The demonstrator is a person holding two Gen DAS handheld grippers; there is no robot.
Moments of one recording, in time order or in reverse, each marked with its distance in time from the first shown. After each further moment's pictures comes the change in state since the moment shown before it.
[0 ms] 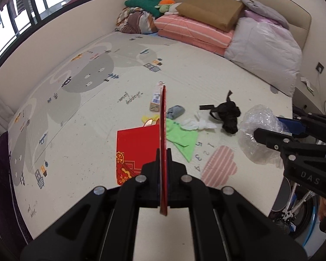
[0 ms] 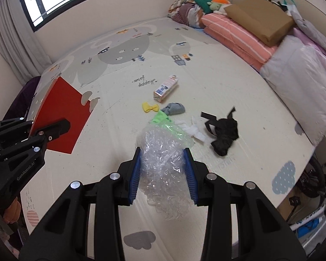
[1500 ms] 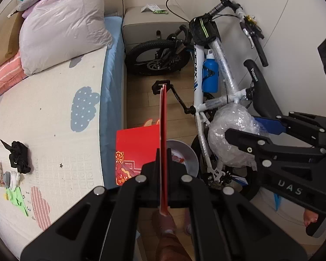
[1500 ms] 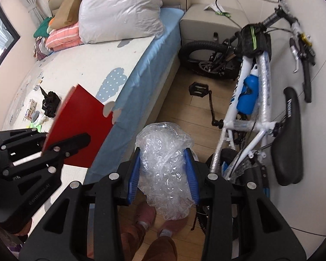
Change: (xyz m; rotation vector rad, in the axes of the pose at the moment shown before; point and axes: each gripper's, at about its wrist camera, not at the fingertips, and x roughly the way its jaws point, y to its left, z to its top) left arm 0.042 -0.520 -0.109 0.699 0.137 -0.482; right arm -0.132 -0.375 -0.368 0.733 -0.008 -0.295
